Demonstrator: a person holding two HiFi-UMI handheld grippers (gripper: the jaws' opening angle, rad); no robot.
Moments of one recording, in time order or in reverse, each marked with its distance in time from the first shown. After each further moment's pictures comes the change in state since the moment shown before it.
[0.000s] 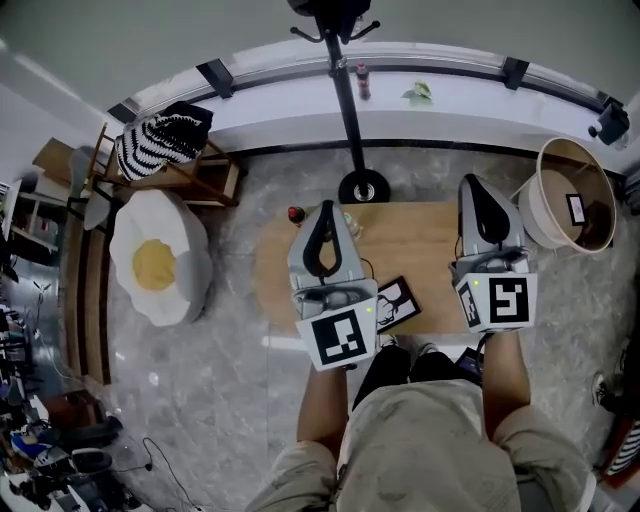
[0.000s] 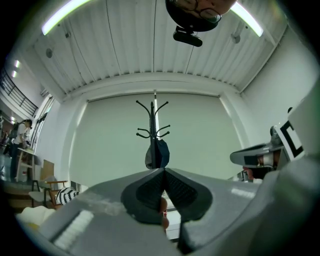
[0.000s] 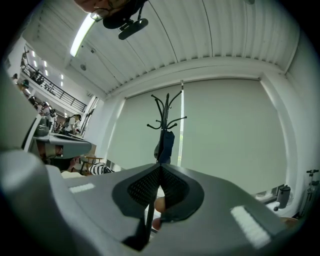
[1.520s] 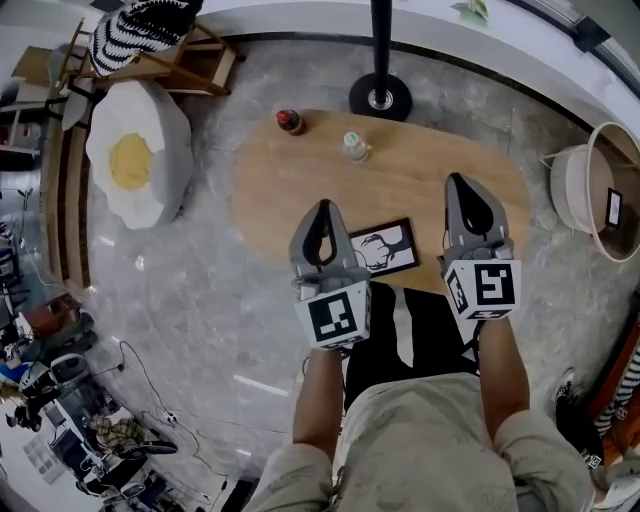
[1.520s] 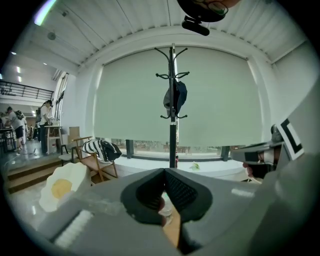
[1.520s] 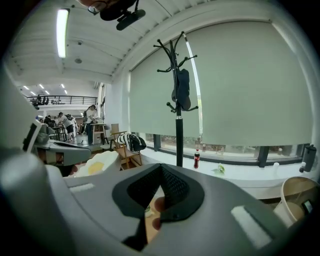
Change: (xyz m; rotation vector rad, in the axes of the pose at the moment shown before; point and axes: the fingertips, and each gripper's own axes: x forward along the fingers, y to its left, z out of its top) left arm -0.044 0.014 -0.264 -0.097 0.463 0.195; right arm 0.026 0.064 -0.261 0.157 0.395 0.262
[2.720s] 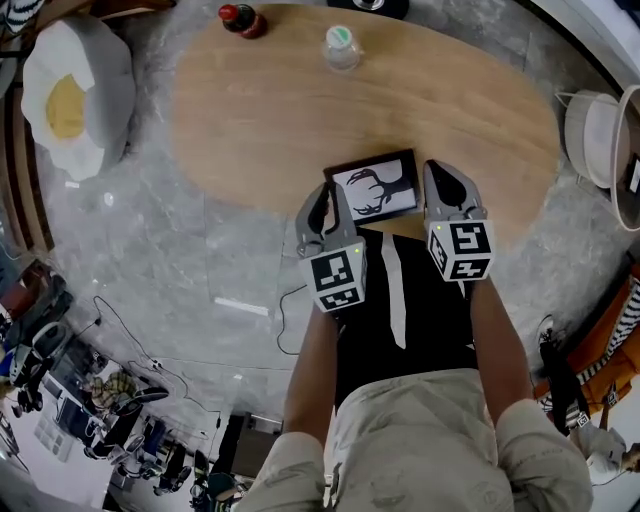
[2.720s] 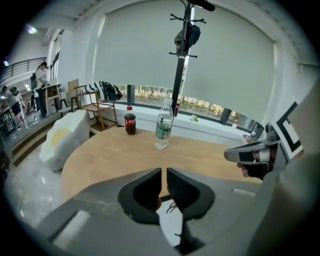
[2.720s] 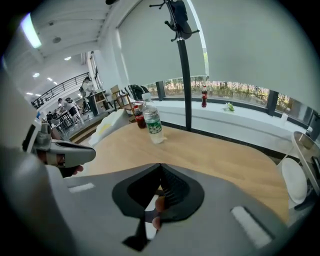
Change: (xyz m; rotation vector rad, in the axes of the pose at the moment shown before) left arm 0.000 -0.012 -0.306 -0.120 0.474 -0.053; right arm 0.015 0.039 -0.309 0.100 0.517 0.081
